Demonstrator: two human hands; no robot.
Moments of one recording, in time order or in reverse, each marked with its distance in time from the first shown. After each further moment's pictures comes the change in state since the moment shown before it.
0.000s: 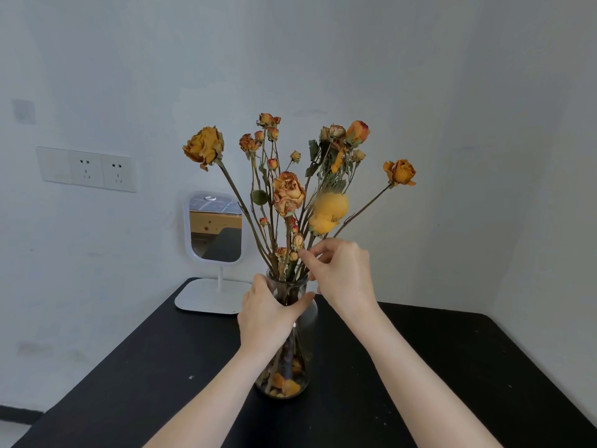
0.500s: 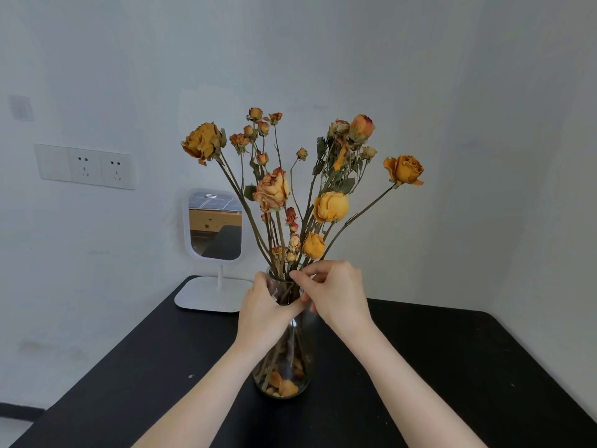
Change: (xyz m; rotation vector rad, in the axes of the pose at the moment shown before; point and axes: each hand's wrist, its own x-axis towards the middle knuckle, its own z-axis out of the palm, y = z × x) left_hand 0.005 -0.010 -0.004 -0.157 -0.123 0.057; right_hand -0.015 0.018 0.014 0.091 -0.140 0.101
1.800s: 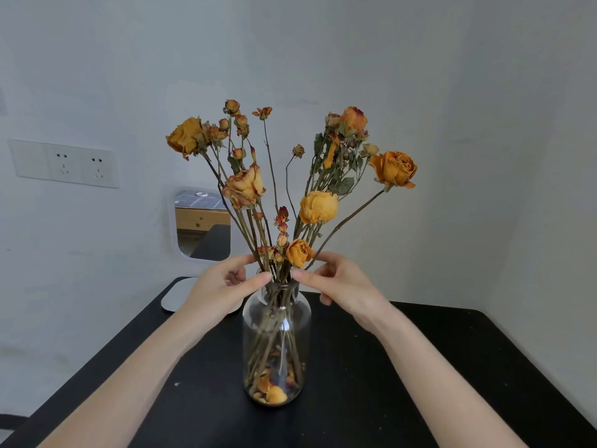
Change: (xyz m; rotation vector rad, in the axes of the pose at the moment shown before) left_hand 0.015 0.025 -0.062 0.024 -0.186 0.015; right_hand 0.022 0.012 -0.030 0.196 -0.326 0.197
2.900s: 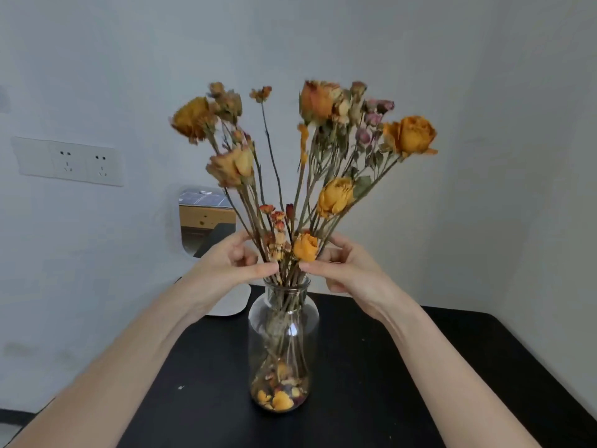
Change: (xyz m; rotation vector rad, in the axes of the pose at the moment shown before) left_hand 0.020 0.015 -0.018 -0.241 -0.177 0.053; right_hand 0.014 -0.008 -0.010 0.290 -0.173 -0.206
